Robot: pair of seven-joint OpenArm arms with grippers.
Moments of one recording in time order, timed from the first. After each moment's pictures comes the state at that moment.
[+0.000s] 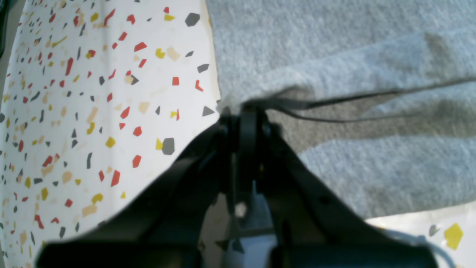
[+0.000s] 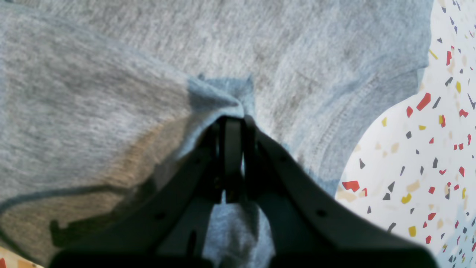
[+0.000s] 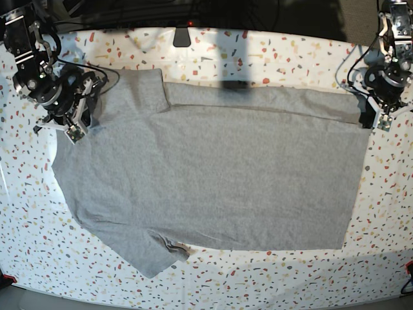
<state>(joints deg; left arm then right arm) 16.6 -19.0 -18.6 83.7 6.4 -24.6 8.2 -15.6 40.3 -3.5 92.3 9.8 18.6 -26.4</state>
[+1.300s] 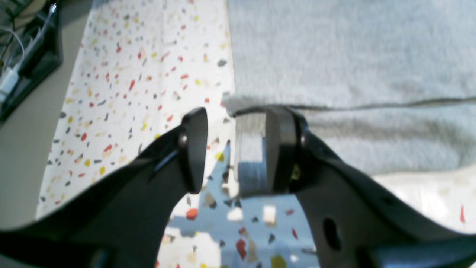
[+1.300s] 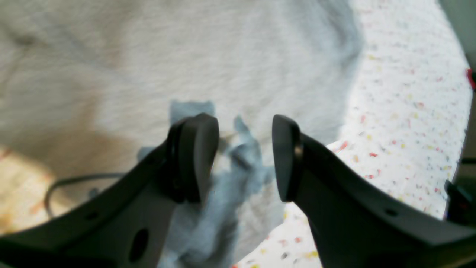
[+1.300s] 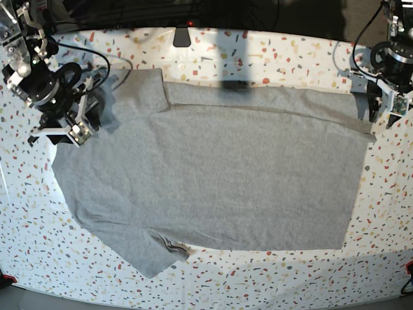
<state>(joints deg) 32.8 -20.8 -18.5 105.2 -4.5 -14.2 9.9 -24.0 45.8 -2.0 117.8 9.5 15.1 -36.5</state>
